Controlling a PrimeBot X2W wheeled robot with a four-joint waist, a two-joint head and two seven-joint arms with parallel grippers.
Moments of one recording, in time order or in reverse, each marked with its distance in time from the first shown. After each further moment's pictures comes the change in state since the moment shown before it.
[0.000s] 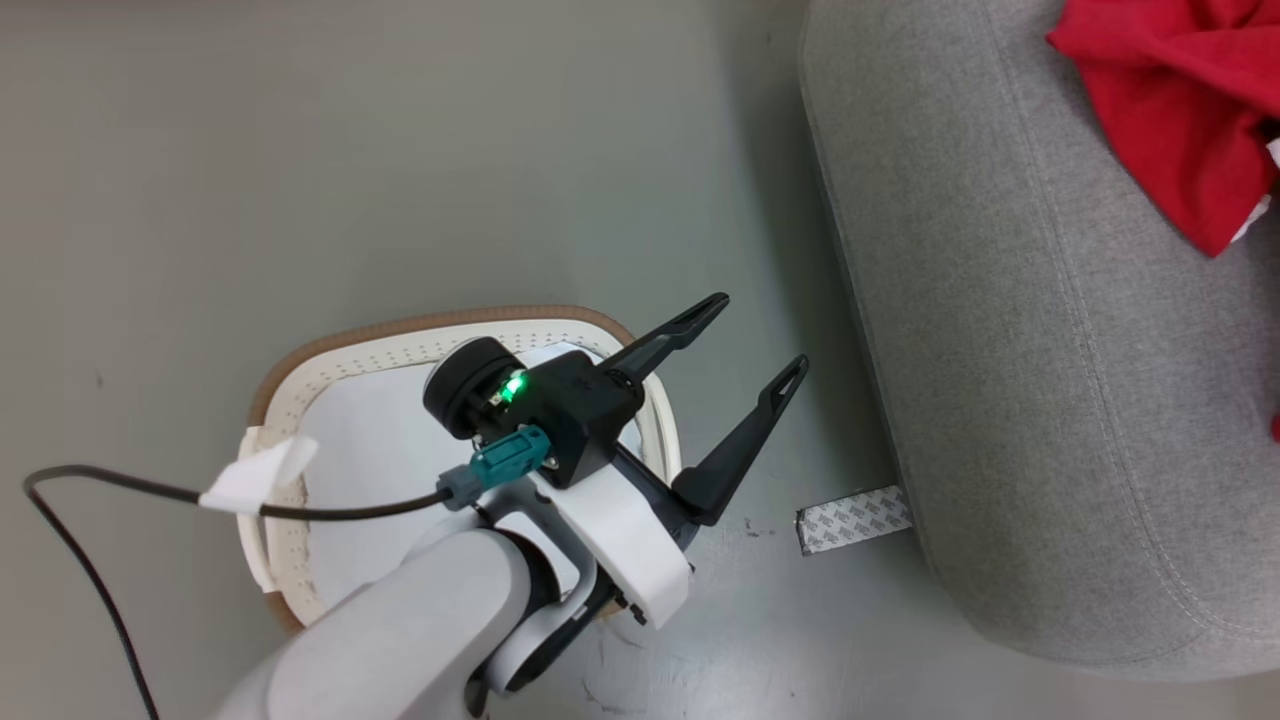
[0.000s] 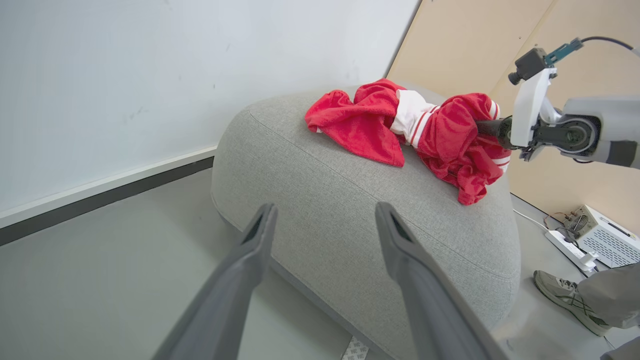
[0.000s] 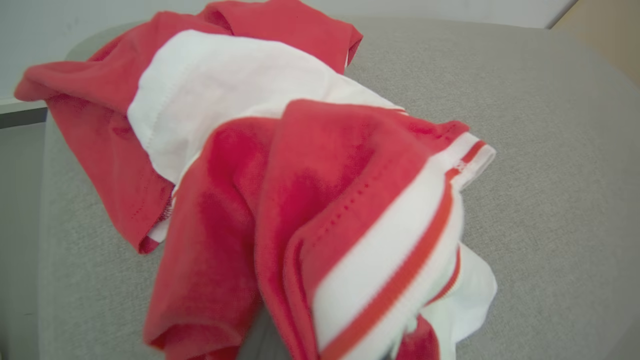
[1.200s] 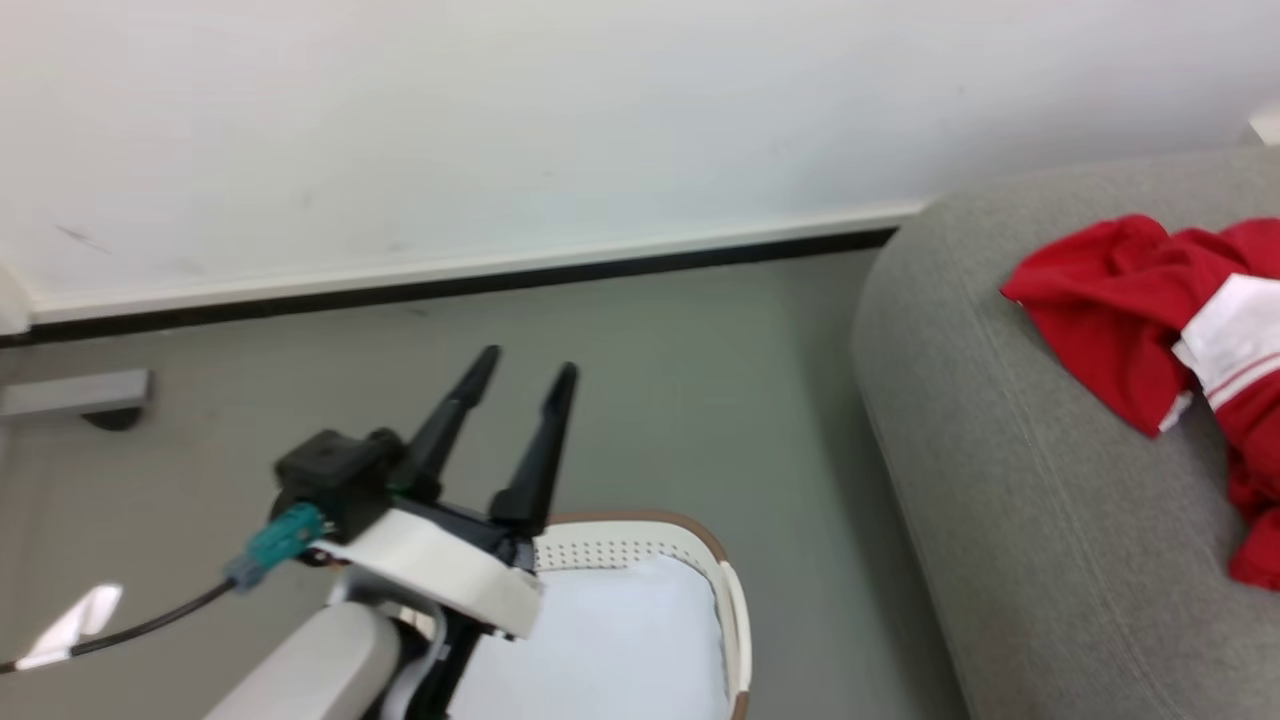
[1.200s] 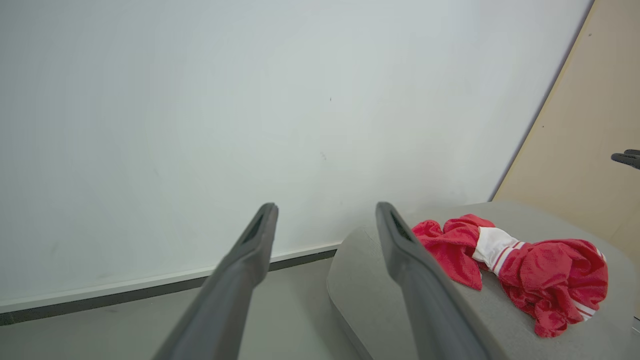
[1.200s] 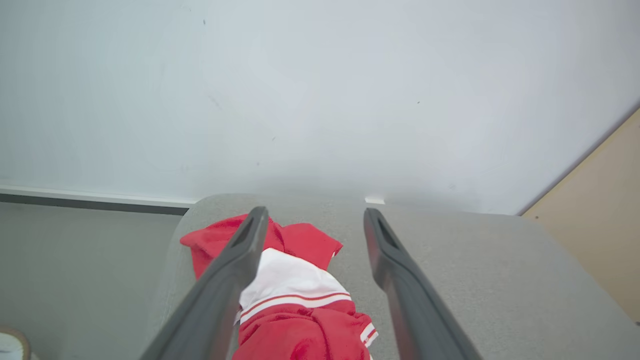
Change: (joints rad) left arm 0.265 0.053 0.199 0.065 -0.177 0.106 -0.239; right arm 0.081 -0.305 0.157 -0.346 0.099 0.000 0.179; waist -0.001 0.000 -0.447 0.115
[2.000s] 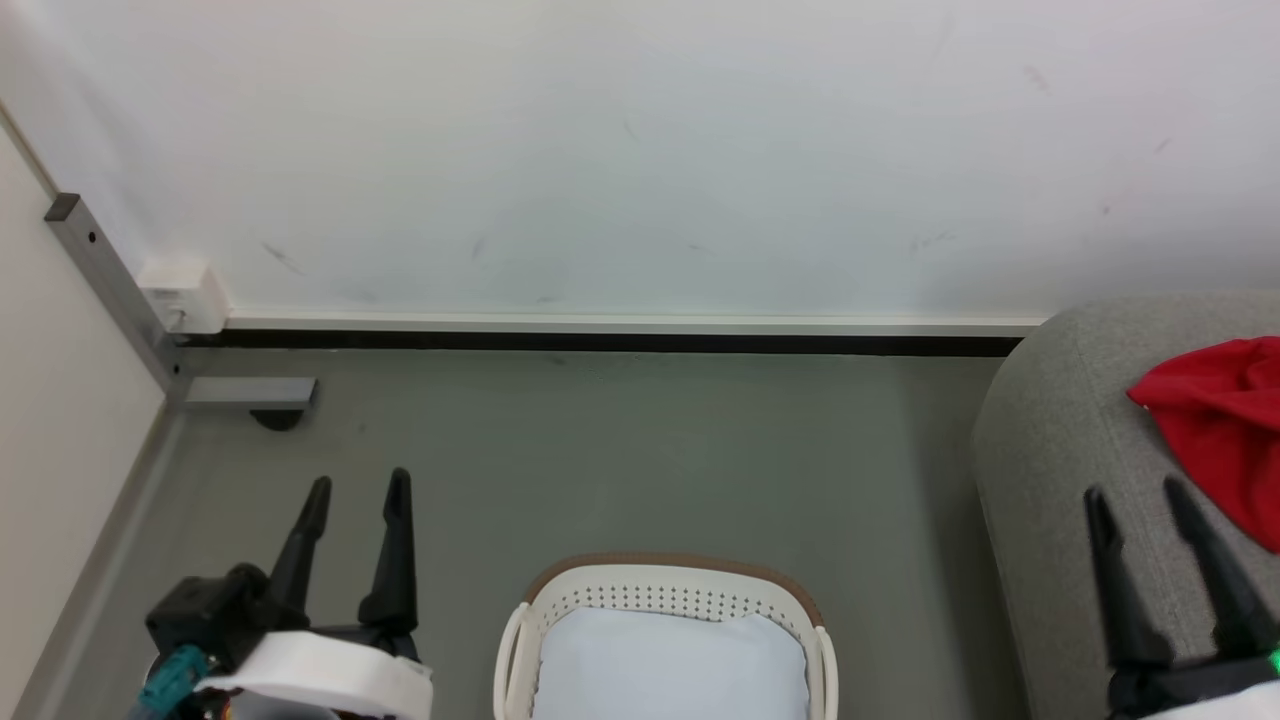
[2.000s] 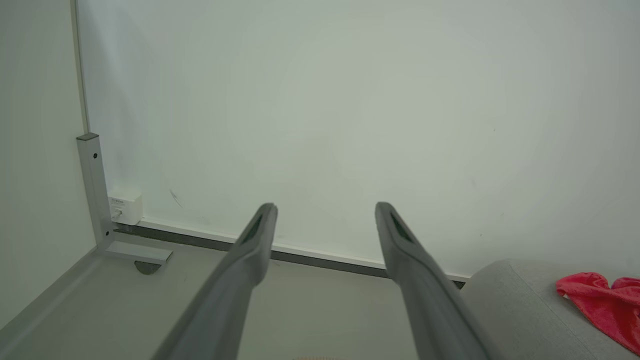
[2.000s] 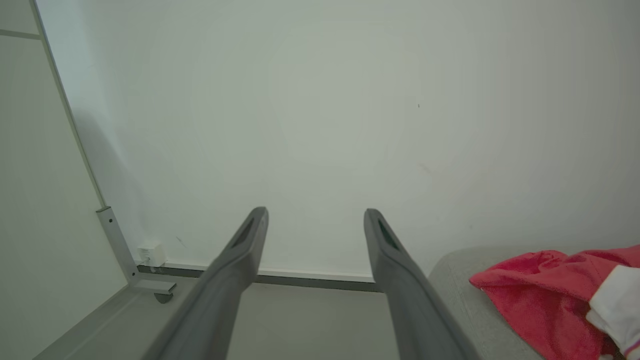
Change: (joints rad) left arm 0.324 -0.056 0.301 0.012 0.087 0.063 -0.037; right arm 0.675 0.698 -0.264 -0.542 -0.343 0.000 -0.344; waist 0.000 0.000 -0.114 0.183
